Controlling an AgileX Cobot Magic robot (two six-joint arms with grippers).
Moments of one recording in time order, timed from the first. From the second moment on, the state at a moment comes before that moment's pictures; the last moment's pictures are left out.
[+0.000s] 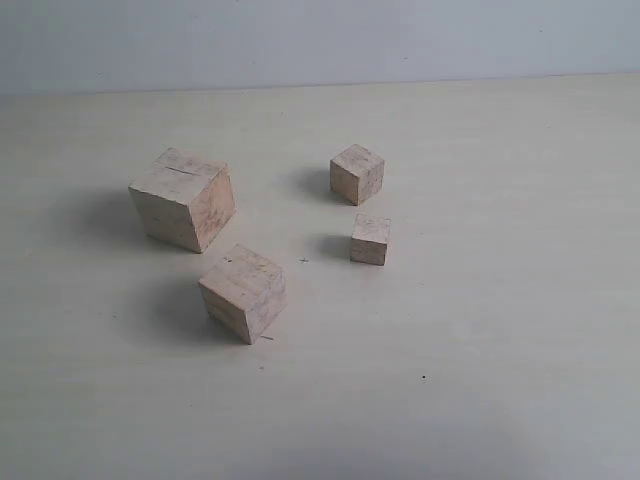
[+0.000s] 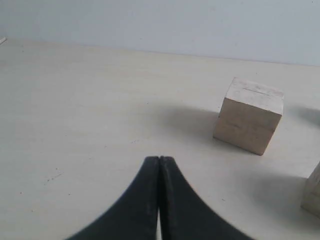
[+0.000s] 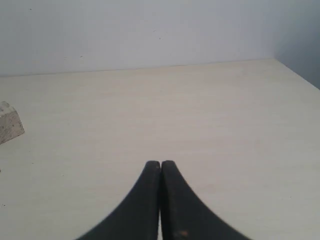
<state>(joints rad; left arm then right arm) 0.00 0.01 0.00 -0.13 0.37 0.05 0.05 0.01 0.00 0.03 0.34 0.00</state>
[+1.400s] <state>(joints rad) 0.00 0.01 0.00 -0.13 0.37 0.05 0.05 0.04 -0.14 0.15 -0.25 0.04</state>
